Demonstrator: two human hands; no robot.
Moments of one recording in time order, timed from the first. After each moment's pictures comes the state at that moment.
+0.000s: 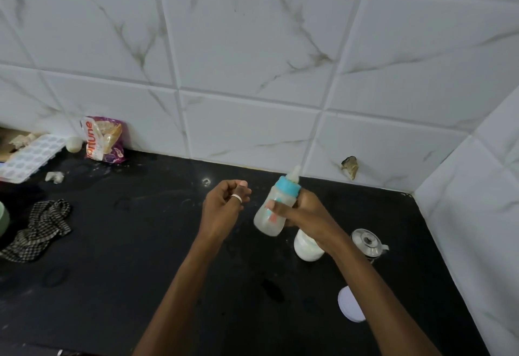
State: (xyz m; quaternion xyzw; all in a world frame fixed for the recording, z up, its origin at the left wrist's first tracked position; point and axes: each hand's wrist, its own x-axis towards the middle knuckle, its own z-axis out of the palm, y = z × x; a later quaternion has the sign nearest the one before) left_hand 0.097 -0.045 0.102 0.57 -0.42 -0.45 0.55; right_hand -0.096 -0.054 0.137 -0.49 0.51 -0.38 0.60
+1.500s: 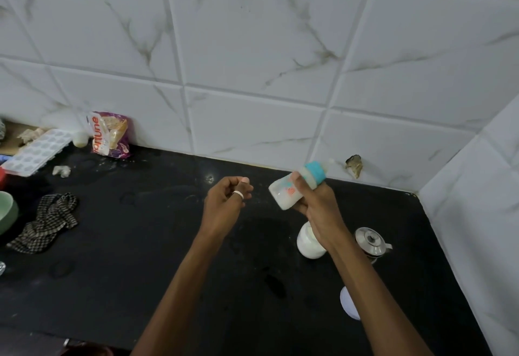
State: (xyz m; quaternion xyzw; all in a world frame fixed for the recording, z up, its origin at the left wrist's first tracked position) left_hand 0.100 -0.041 0.104 0.57 -0.41 -0.45 0.55; right_hand -0.094 -0.057 0.140 -0.40 0.48 -0.50 0.60
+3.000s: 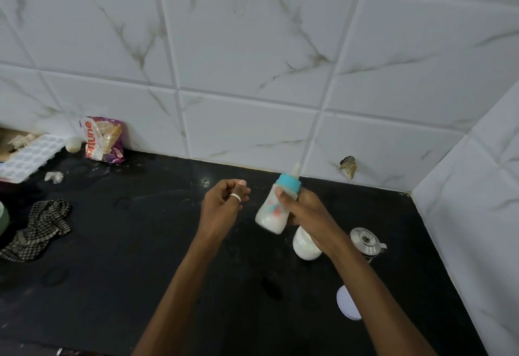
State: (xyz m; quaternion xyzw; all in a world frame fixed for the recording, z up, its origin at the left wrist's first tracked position) left_hand 0.097 -0.040 0.106 0.56 -0.41 -0.45 0.55; right_hand -0.095 -0.052 0.136 -0.50 0.51 -0.38 0.59
